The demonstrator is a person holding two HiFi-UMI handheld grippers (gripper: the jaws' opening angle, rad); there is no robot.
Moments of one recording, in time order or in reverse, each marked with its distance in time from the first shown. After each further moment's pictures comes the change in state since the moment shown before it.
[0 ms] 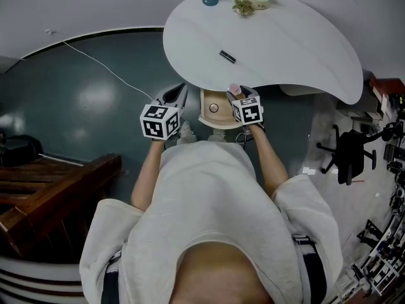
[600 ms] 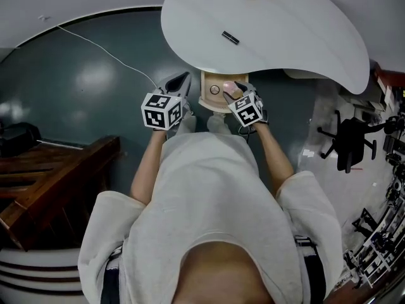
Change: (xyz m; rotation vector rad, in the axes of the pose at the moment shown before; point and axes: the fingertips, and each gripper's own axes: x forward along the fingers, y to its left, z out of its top) left arm 0.007 -0.008 -0.028 -0.040 0.059 -0.021; right arm -0.008 0.053 -0.046 -0.300 0.117 0.137
